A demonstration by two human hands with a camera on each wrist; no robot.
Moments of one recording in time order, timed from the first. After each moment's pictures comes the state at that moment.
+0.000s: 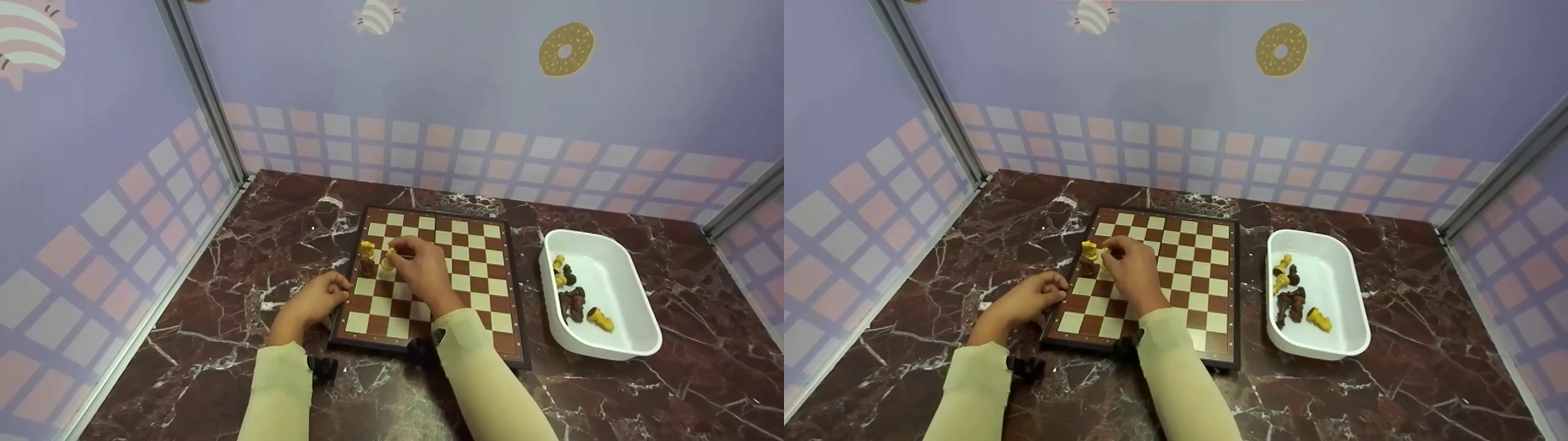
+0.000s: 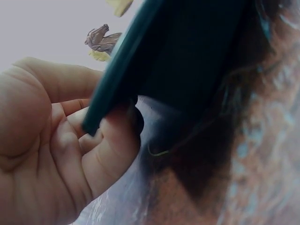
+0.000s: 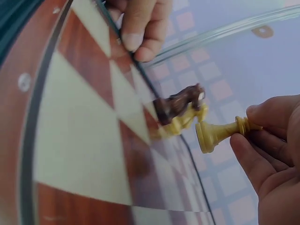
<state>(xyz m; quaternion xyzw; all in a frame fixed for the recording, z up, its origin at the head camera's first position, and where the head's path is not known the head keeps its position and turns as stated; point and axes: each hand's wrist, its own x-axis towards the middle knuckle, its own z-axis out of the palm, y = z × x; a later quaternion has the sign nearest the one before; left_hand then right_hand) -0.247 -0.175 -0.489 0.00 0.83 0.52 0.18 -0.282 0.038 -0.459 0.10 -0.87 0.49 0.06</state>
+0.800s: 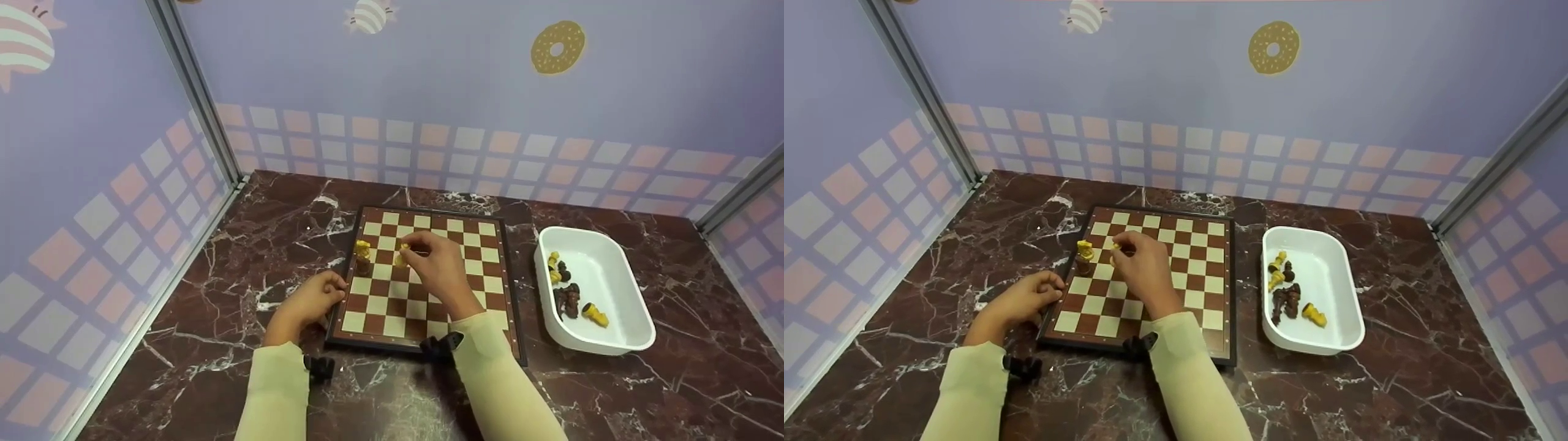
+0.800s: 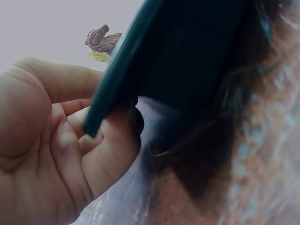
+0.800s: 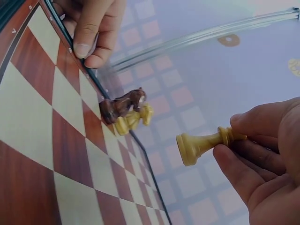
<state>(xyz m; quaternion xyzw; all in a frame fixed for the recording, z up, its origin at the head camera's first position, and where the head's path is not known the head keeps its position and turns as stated) -0.246 -0.176 -0.489 0.00 0.85 0.50 0.18 -0.264 0.065 -0.432 0.12 -0.87 0.47 0.10</state>
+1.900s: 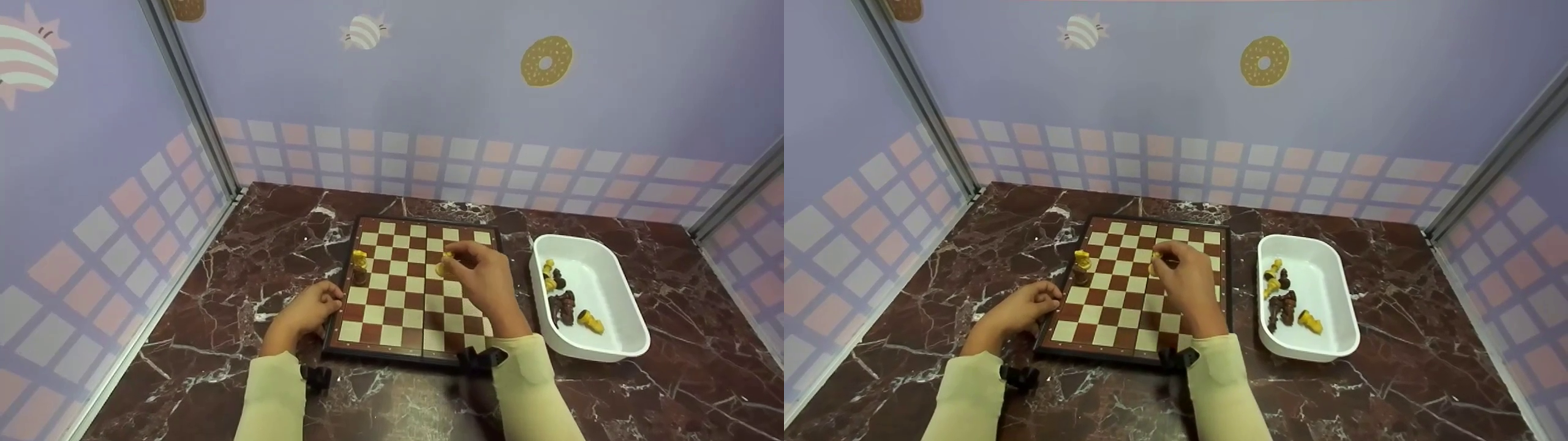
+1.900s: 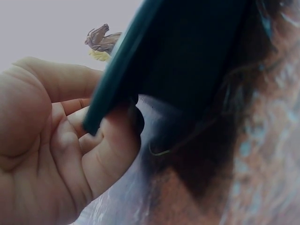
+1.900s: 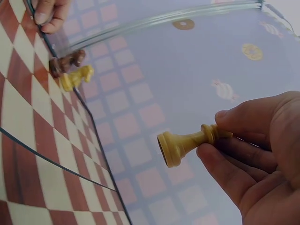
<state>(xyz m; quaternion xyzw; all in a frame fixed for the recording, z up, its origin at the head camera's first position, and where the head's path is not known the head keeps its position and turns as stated) -0.246 -0.174 -0.490 -0.01 0.84 0.51 0.17 -0.247 0.132 -0.414 0.10 -0.87 0.45 0.17</state>
